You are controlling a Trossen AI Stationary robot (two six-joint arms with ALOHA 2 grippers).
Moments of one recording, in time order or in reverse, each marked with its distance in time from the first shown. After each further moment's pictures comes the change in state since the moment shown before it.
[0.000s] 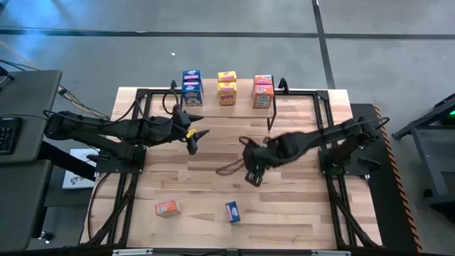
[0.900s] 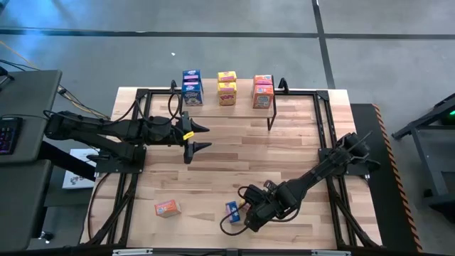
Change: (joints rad) left arm -0.001 0.000 0.000 0.016 0.278 -0.034; right arm 0.328 0.204 0.000 0.183 0.041 0.420
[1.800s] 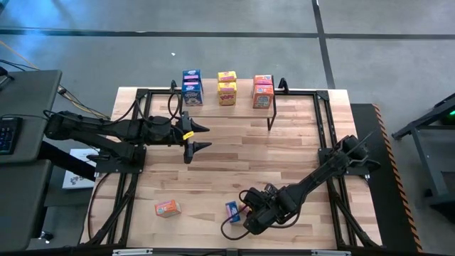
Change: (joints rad) left arm 0.000 0.000 0.000 0.006 0.000 0.000; right arm 0.028 0.026 0.000 0.014 0.039 0.058
